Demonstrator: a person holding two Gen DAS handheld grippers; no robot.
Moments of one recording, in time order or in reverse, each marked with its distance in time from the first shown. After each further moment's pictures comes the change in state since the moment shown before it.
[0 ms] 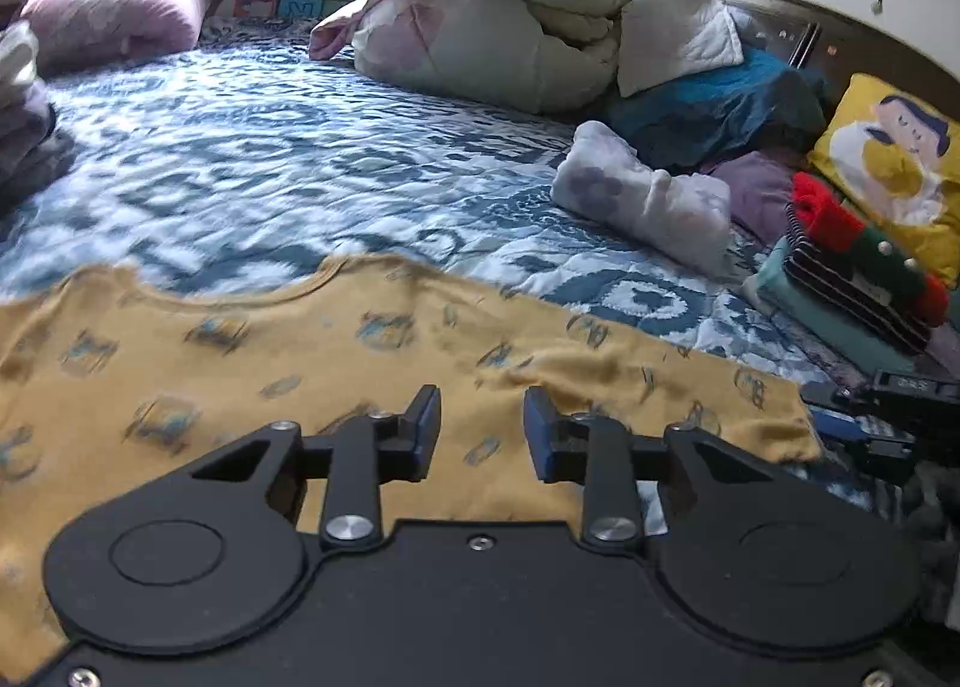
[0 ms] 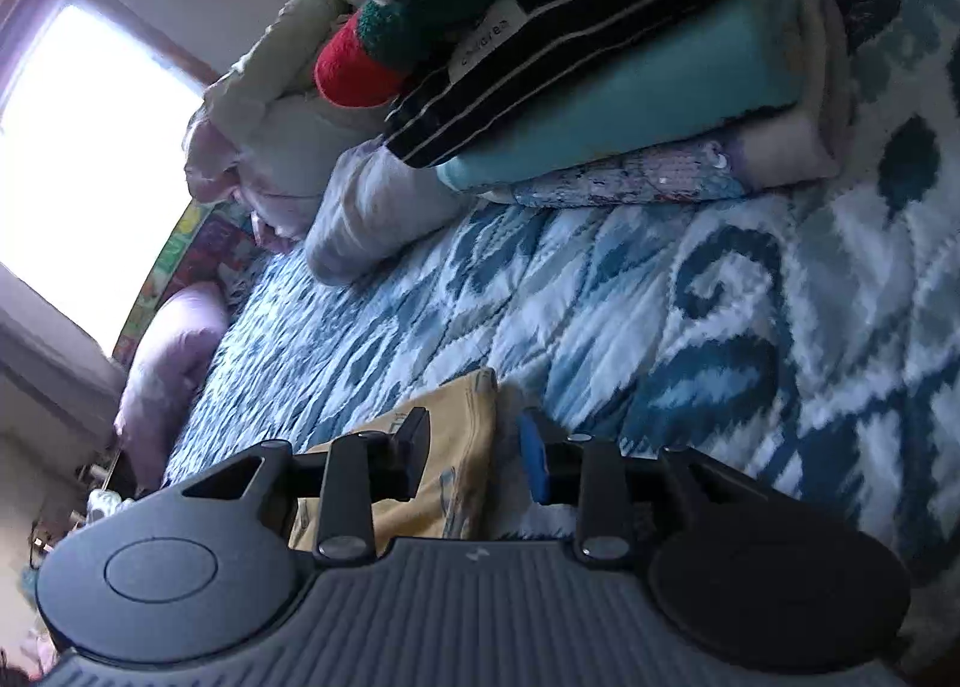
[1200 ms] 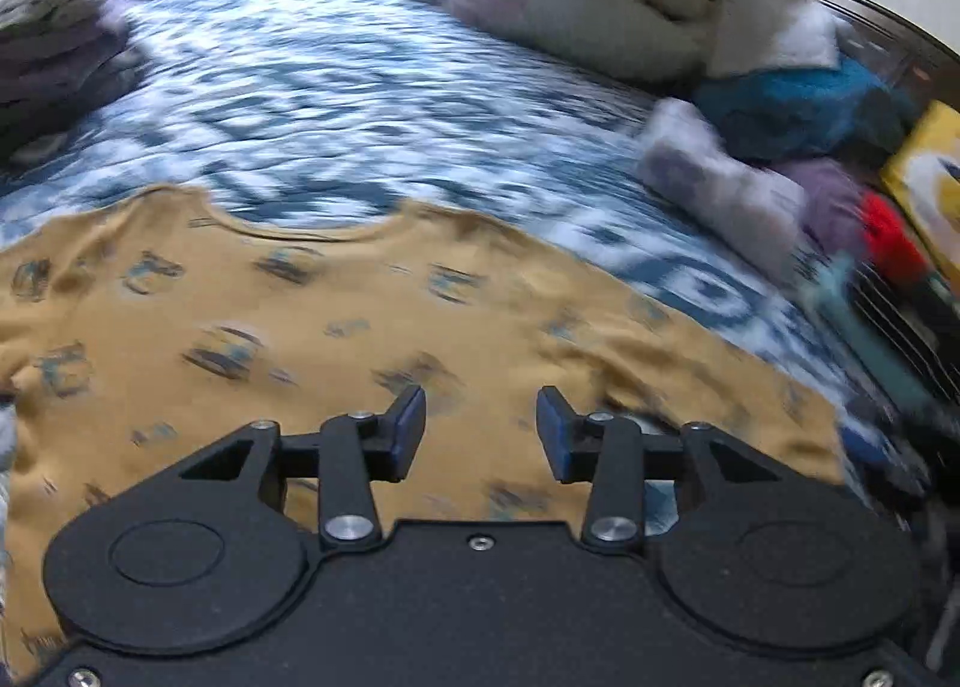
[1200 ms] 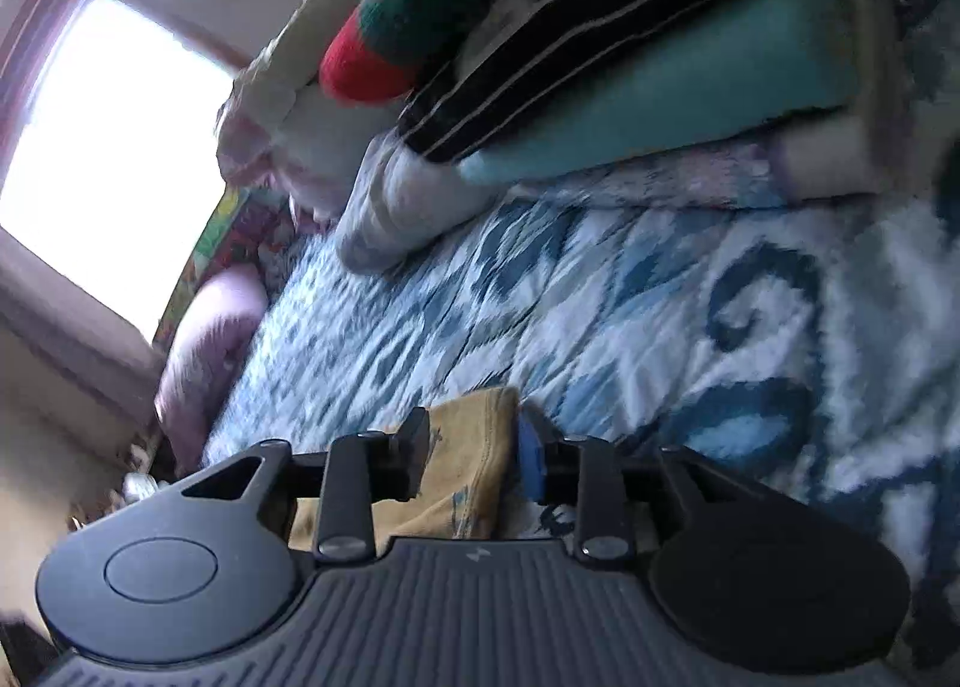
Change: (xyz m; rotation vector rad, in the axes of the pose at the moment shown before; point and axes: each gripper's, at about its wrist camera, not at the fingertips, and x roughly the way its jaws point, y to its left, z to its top) left arm -0.016 -0.007 -0.001 -0.094 0.120 0.062; right arm -0.010 -0.015 0.016 0.058 0.023 0.086
